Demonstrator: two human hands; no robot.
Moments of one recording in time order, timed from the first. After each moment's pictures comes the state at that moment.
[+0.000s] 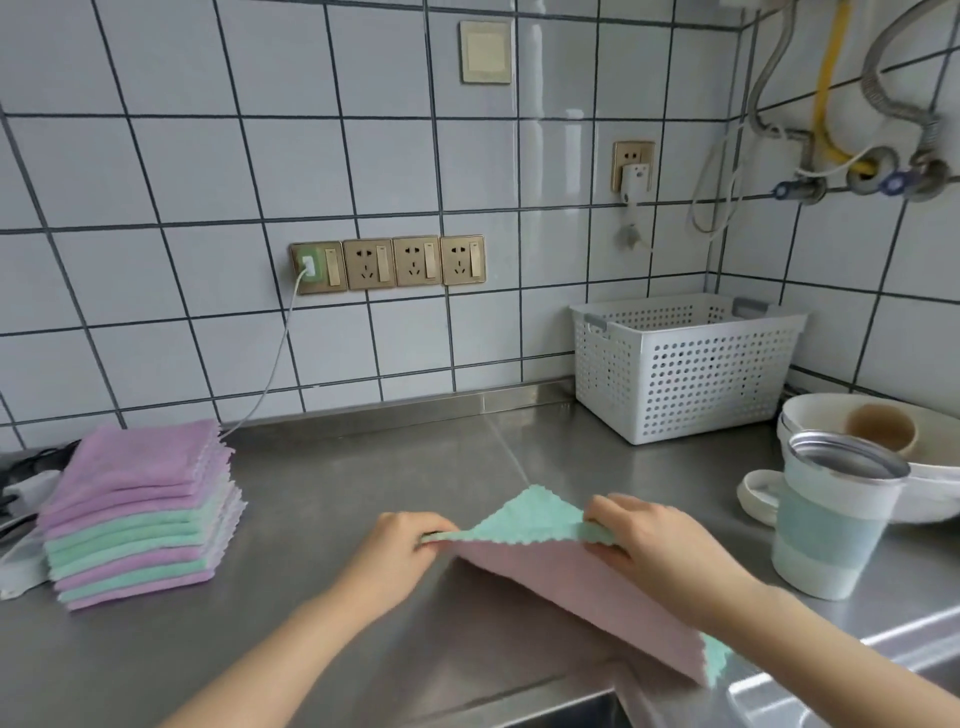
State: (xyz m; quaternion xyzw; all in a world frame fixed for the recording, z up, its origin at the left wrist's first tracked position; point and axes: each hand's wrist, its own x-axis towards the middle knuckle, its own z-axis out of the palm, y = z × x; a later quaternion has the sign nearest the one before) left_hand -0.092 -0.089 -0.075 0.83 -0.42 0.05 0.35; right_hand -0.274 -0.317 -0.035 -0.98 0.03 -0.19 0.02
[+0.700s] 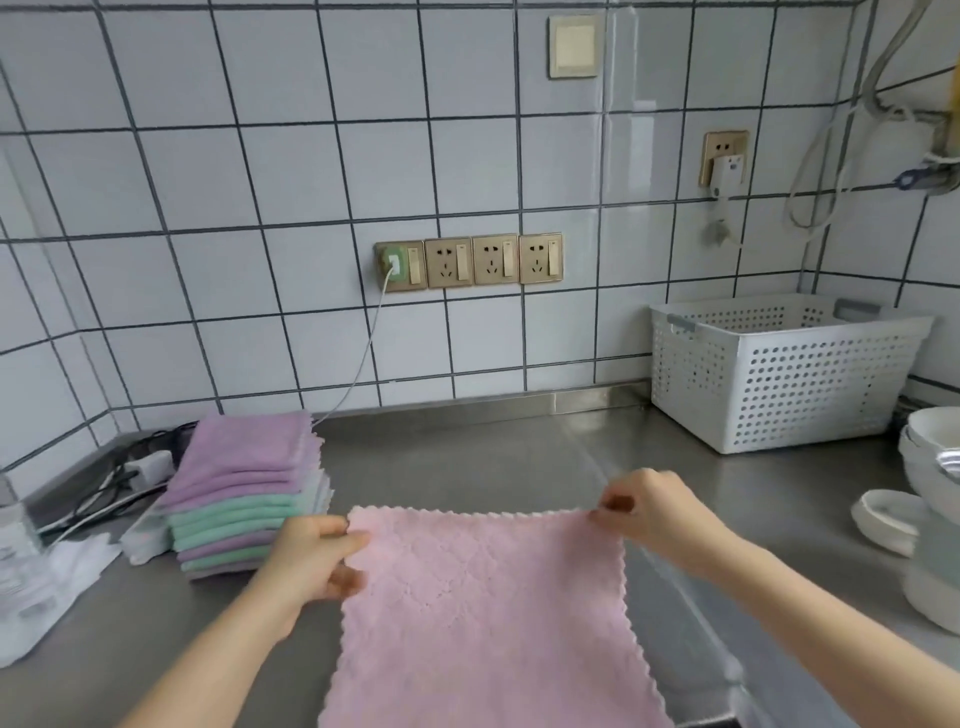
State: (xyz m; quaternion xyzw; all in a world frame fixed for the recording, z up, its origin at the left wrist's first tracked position) left_hand -0.069 0.052 -0.042 0.79 -0.04 -0.08 0.60; right_hand -0.182 -0.277 -0.029 -0.97 0.09 -0.12 0.21
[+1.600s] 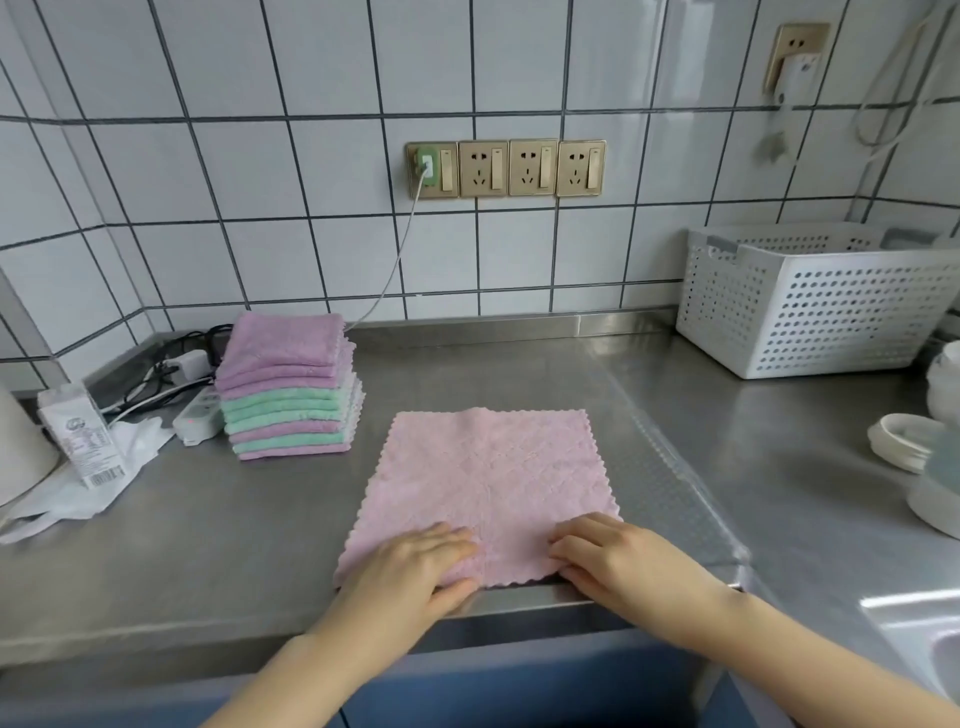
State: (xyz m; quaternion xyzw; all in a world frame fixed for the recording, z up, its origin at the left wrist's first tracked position) left_hand -0.162 0.064 -0.118 0.90 -0.42 0.07 0.13; right_hand -0.239 -0.194 -0.123 -0.96 -0.23 -0.16 0.05
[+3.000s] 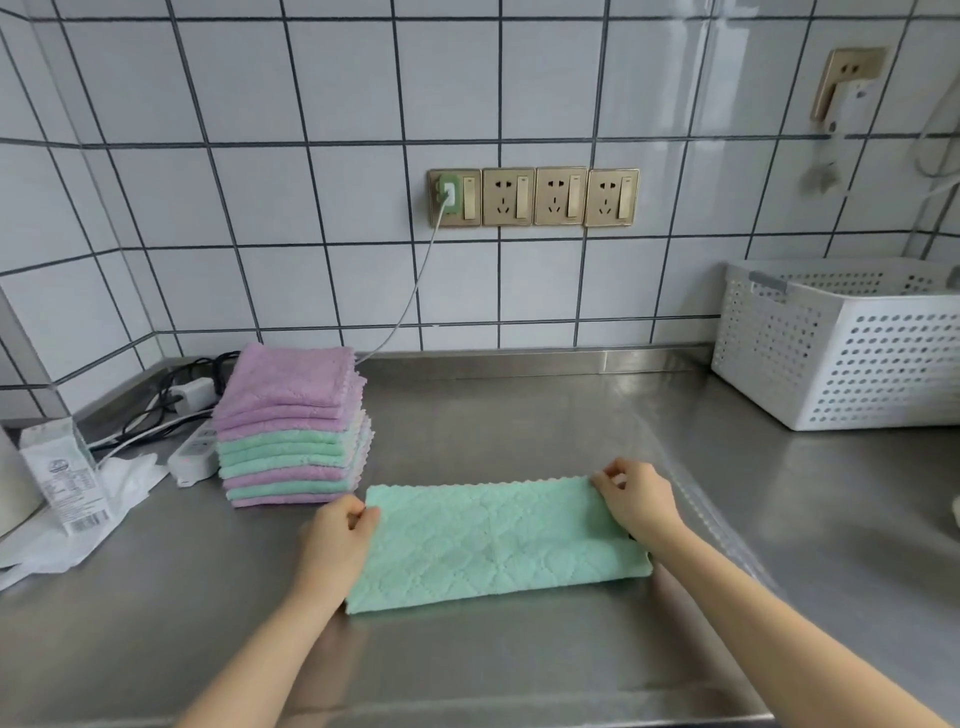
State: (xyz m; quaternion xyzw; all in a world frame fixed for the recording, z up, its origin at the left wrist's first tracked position) left_hand -0.033 0.076 -0.130 0.90 -0.01 0.12 0.42; right_hand -0.087 -0.240 -0.114 -0.88 0.25 -0.14 0.38
